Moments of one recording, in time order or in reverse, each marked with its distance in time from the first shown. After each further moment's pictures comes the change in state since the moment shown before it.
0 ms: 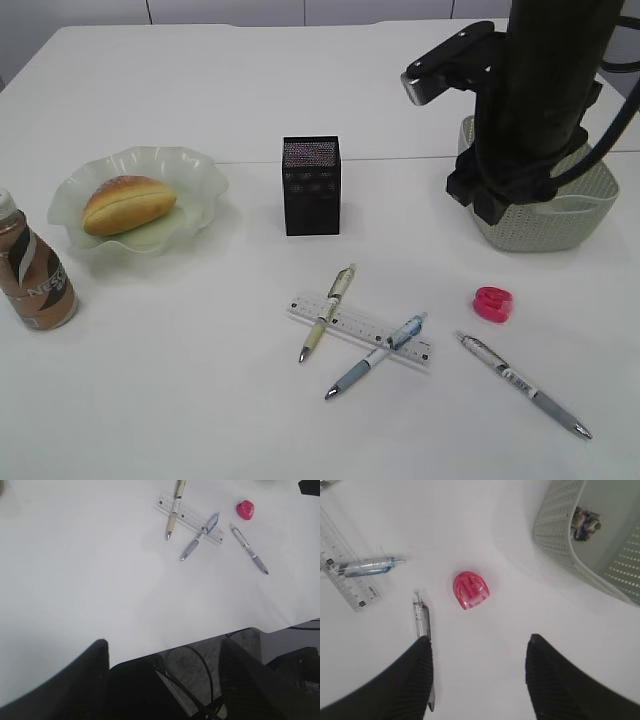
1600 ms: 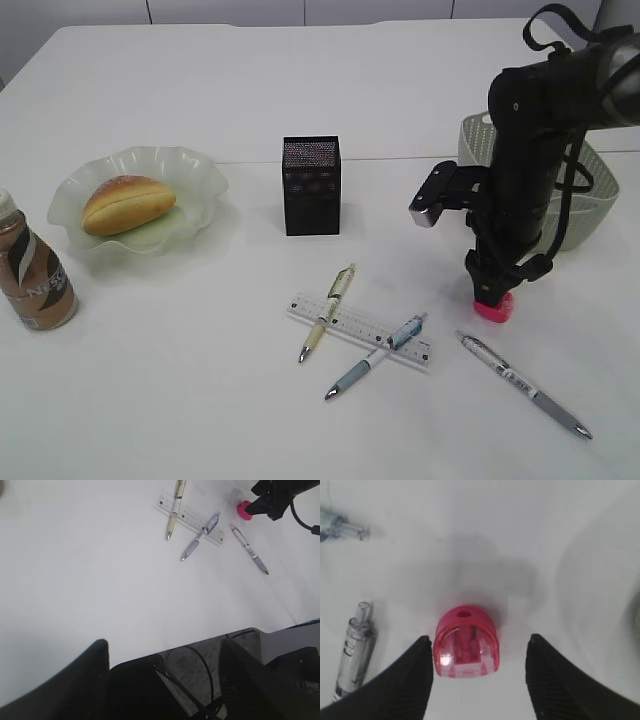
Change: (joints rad) left arm 0.000 0.000 0.000 0.000 0.000 0.000; right arm -0.202 0.352 -0.002 0.197 -0.184 -0.656
